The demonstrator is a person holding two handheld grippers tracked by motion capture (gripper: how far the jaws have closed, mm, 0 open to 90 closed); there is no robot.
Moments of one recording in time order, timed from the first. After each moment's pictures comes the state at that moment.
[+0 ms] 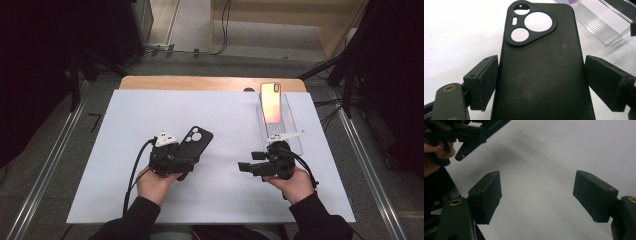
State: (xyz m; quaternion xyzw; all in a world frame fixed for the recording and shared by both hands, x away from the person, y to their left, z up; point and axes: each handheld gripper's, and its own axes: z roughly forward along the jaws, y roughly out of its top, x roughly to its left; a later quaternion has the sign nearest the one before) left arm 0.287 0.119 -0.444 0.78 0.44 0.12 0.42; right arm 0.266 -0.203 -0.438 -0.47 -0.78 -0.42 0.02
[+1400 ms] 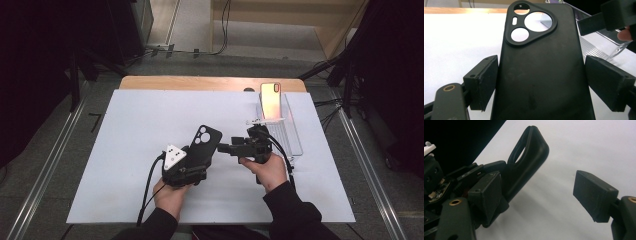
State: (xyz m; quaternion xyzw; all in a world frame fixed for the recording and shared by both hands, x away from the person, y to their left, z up) left arm 0.258 0.093 -0.472 0.72 0.43 0.18 0.52; right arm 0.307 -0.155 -0.428 -0.49 -0.73 -0.47 0.04
